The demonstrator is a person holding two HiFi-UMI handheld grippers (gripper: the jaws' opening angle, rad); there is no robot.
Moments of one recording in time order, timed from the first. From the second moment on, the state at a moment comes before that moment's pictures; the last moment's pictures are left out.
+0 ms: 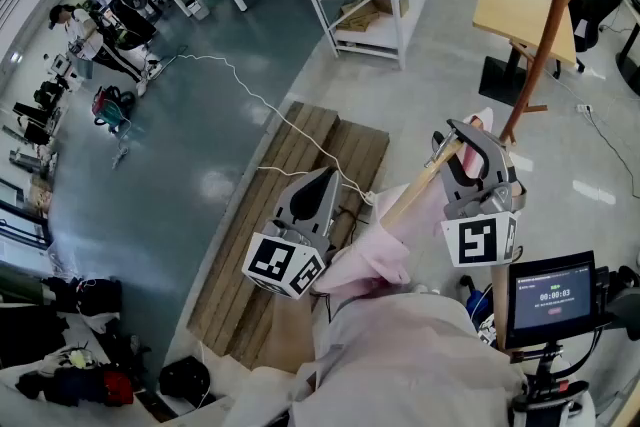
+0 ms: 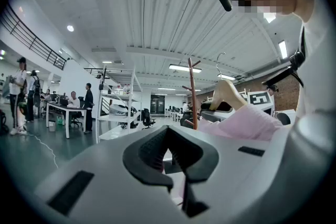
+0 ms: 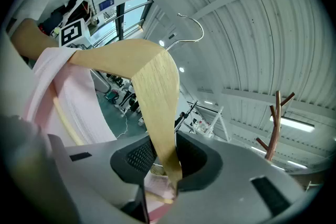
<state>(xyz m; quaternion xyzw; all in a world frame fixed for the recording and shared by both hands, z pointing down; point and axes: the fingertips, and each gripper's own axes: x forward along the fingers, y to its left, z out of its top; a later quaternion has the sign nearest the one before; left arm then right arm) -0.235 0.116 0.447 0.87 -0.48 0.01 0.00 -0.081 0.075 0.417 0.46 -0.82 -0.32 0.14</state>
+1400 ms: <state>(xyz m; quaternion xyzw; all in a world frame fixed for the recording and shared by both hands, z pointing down) -0.222 -0.118 0.436 0.94 -0.27 0.20 -0.10 -0.095 -0.249 0.429 0.53 -0.76 -0.32 0.19</state>
